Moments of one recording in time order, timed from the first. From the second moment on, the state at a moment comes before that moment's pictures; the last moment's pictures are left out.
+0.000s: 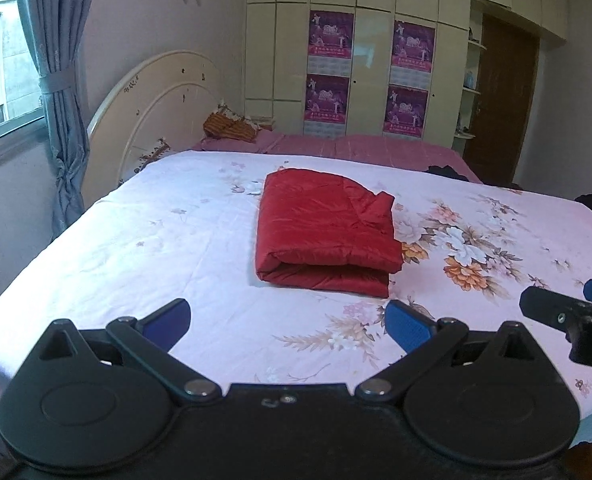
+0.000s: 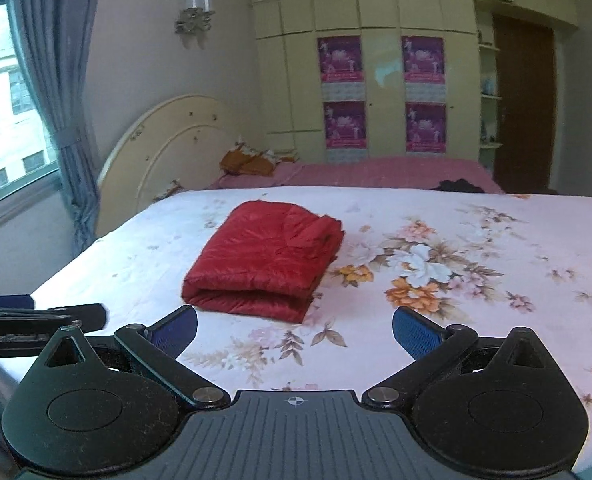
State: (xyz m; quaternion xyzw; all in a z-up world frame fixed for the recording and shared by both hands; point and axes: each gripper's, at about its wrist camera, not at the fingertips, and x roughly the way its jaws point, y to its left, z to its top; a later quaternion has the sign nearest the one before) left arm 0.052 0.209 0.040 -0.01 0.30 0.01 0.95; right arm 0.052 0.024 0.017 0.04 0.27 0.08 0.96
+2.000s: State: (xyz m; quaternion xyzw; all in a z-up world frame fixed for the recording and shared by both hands) left arm 0.069 0.226 0.033 -0.02 0.31 0.02 0.95; right arm 0.074 0.029 0.006 0.06 0.29 0.09 0.95
